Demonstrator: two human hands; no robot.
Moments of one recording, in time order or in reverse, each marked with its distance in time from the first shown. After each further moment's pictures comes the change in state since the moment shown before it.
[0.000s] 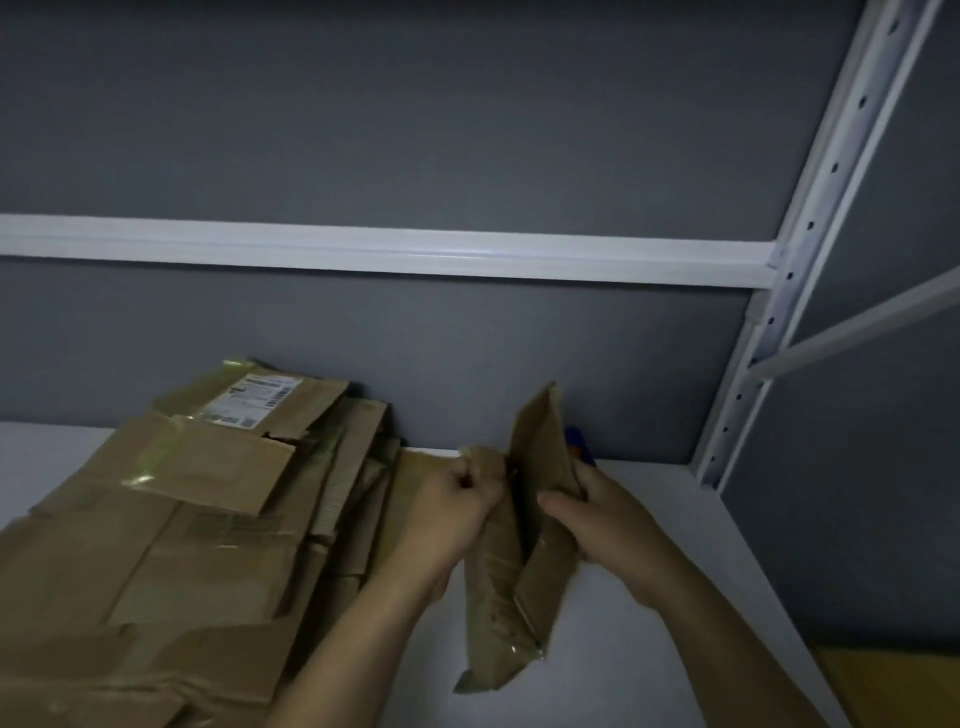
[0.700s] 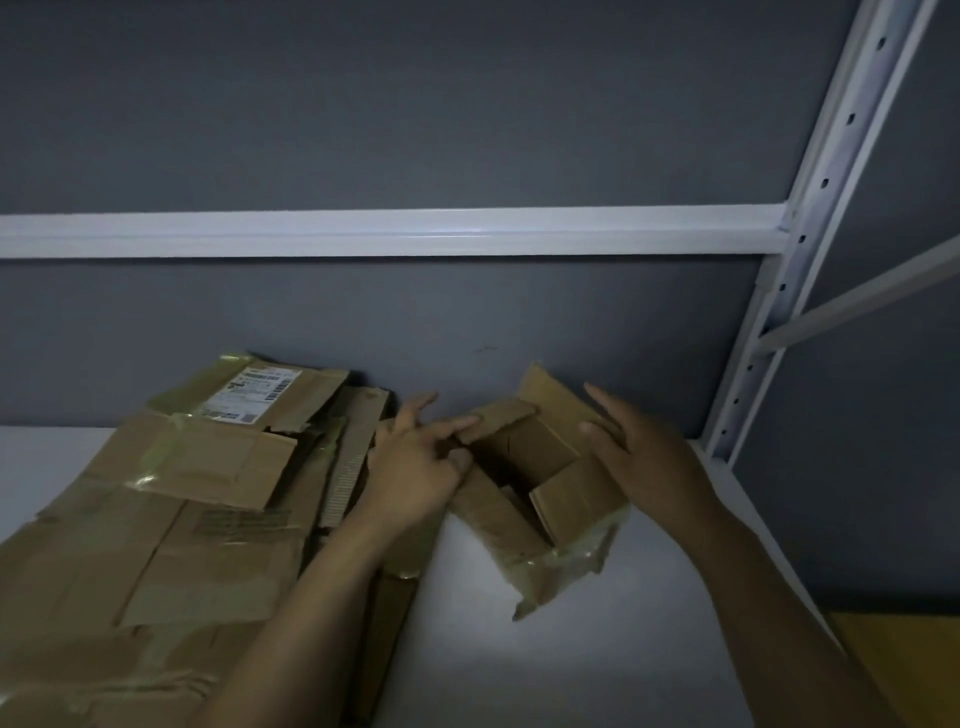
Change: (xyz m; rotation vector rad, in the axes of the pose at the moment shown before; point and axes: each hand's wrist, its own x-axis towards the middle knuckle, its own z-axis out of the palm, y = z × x) left_hand 0.047 -0.009 -0.041 0.642 0.043 0.295; right_hand 0.034 0.019 -0.038 -0.415 0.240 -0.263
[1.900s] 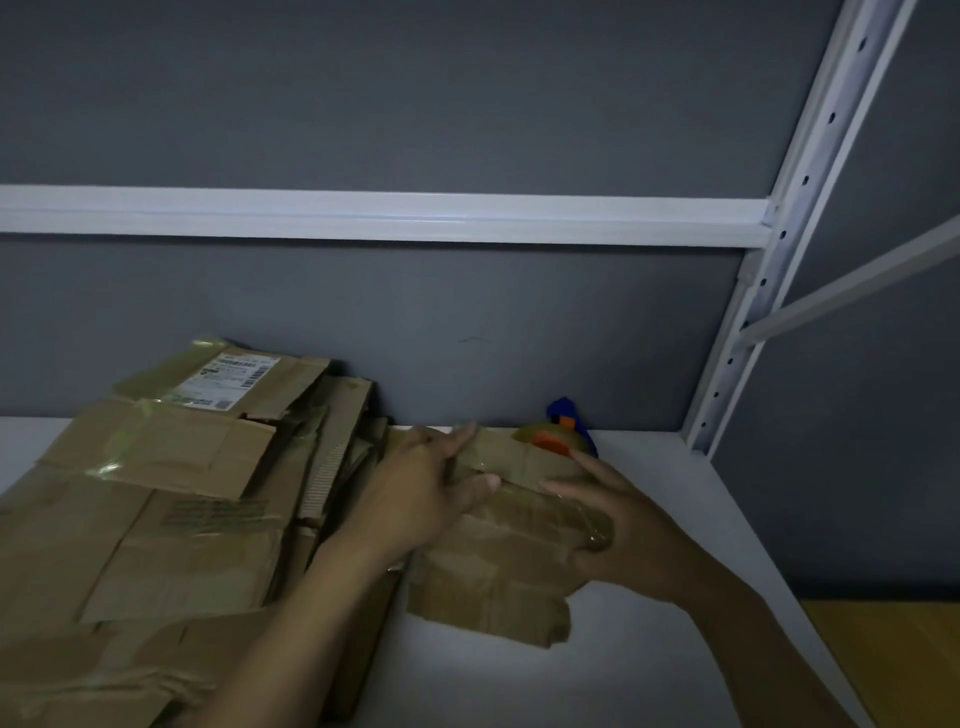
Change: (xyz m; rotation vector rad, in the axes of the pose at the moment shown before) left_hand -0.014 -0.014 0.019 0.099 -0.109 0.165; right_hand -0.042 0.042 0.036 0.084 -0.321 -0.147
